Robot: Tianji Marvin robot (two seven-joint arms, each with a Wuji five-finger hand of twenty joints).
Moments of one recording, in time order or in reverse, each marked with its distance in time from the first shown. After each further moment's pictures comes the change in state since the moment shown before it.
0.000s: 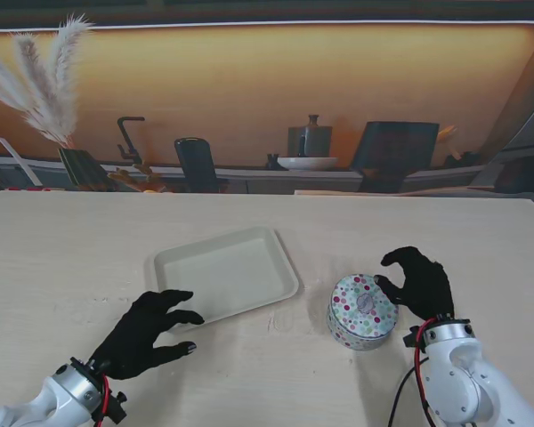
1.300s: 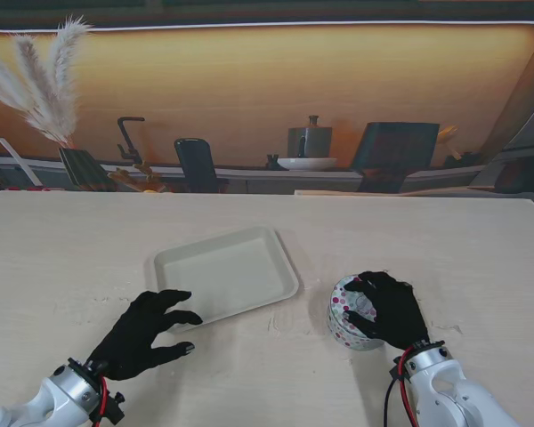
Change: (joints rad) left arm 0.007 -0.001 -0.010 0.000 0.007 -0.011 0.008; right arm -0.031 0.057 -0.114 0.054 -0.117 -0.070 0.011; left_hand 0.000 0.000 0.000 0.000 0.000 0.000 -0.001 0.000 0.000 0.000 0.000 0.000 0.000 0.000 0.000 0.000 0.000 0.000 0.000 0.000; right_hand -0.128 0.174 -0.192 0.018 -0.165 -0.145 -0.244 -0.149 -0.207 -0.107 -0.180 -0.078 -0.307 -0.147 -0.260 -0.125 -0.268 -0.109 -0.323 -0.183
